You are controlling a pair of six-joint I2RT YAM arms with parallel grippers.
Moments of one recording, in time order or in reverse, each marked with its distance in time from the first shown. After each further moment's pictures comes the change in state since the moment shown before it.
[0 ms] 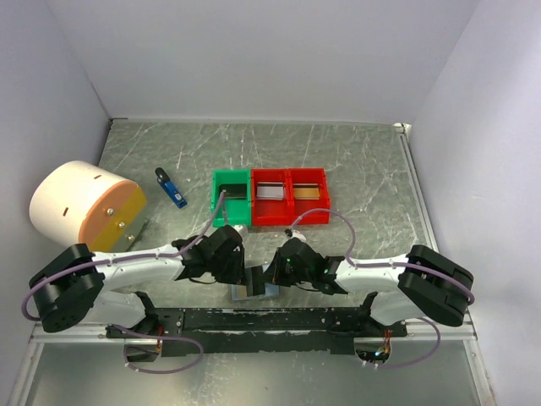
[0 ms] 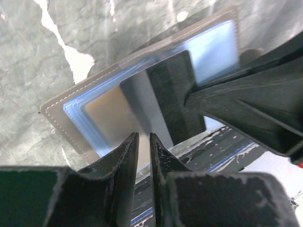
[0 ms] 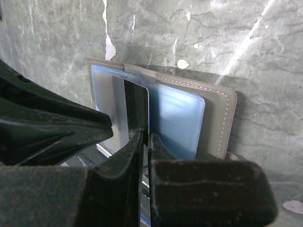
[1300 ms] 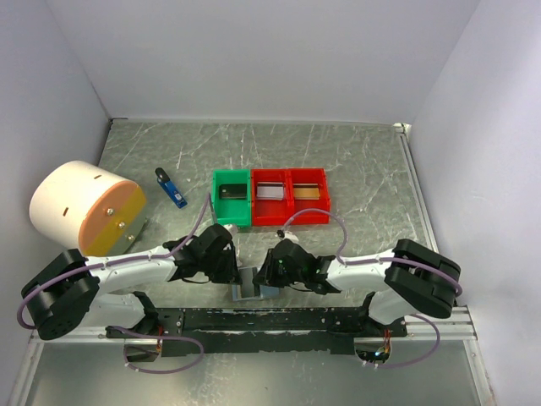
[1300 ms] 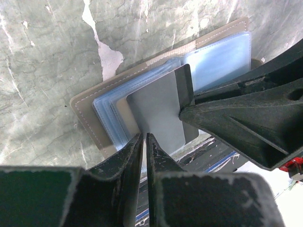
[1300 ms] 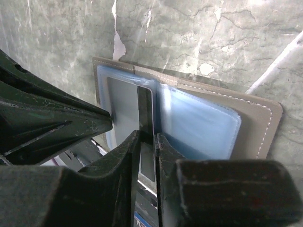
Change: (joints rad) left arm 0.074 -0.040 -0.079 0.027 0.047 -0.037; right arm 0.041 0.085 0.045 0.039 0.006 0.000
